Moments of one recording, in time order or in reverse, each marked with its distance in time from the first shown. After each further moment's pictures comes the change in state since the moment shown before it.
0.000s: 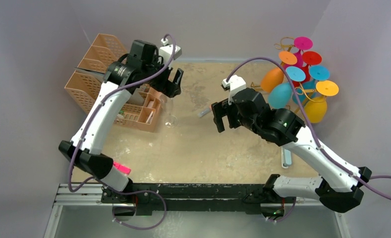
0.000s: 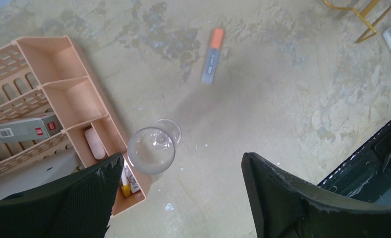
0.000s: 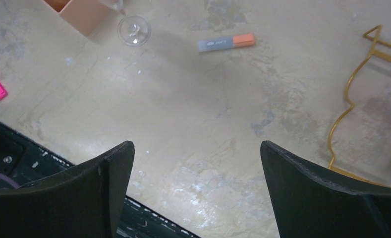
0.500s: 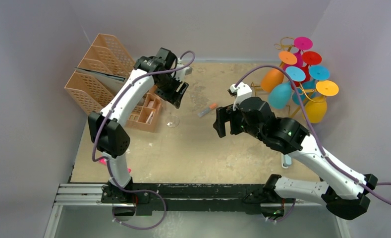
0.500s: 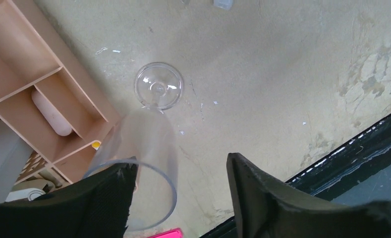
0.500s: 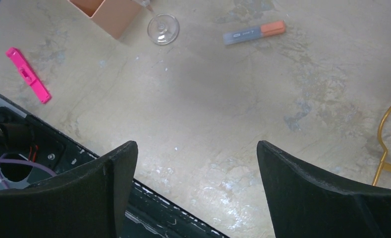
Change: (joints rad) left arm 0.000 0.275 0.015 -0.160 -0.031 0.054; right arm 0.003 -0.099 -0.120 0.070 -0.046 0.126
